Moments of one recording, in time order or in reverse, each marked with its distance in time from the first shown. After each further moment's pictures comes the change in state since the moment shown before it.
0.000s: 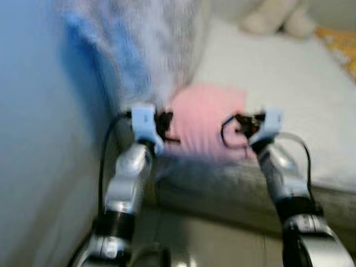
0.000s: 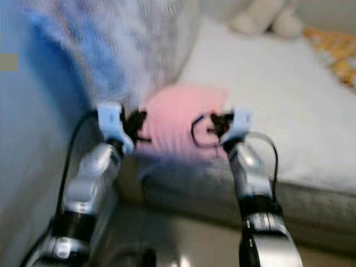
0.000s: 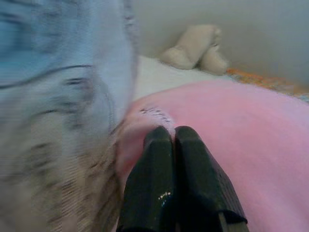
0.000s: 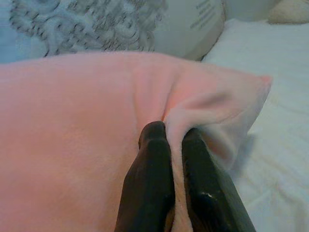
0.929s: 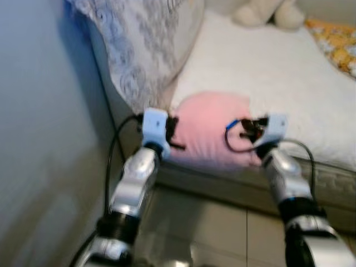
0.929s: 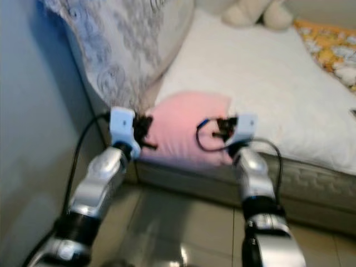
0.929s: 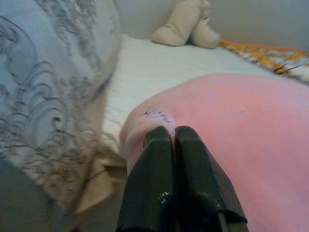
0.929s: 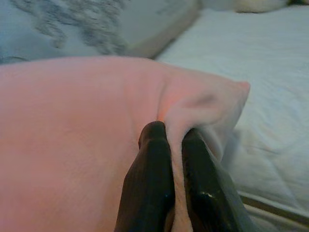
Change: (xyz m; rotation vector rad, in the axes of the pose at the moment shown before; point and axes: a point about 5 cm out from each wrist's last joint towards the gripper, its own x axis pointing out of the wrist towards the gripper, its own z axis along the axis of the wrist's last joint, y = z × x) left arm -0.003 -0.001 -0.011 0.105 0.051 0.011; right arm -0.002 -0.003 -0.013 -0.012 0.042 -0.039
